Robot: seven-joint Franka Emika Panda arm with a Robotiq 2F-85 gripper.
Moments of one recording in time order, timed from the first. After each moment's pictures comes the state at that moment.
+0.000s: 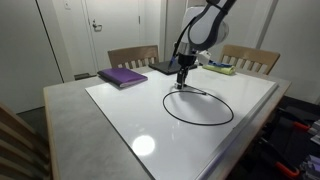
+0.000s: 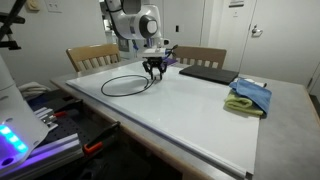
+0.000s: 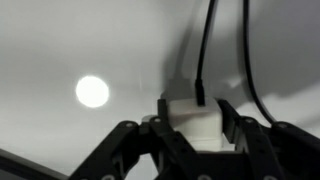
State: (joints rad) arm -0.03 0.56 0.07 -2.15 -0.16 2.81 -0.32
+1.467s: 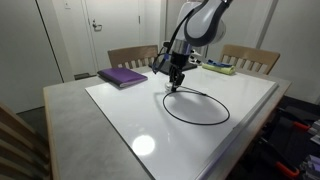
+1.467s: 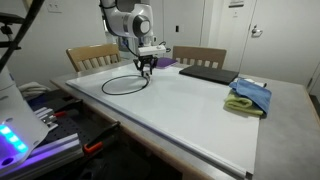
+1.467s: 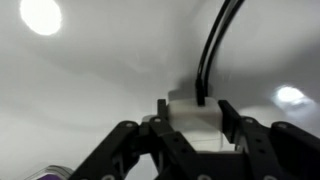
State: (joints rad) arm -0.17 0.56 0.30 -2.17 -0.17 2.82 -0.88
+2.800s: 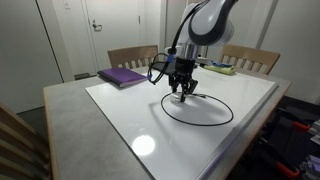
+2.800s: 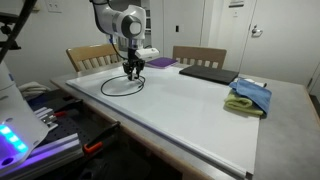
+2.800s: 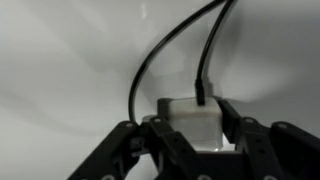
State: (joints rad) arm -0.24 0.51 0.41 -2.29 -0.07 2.75 -1.39
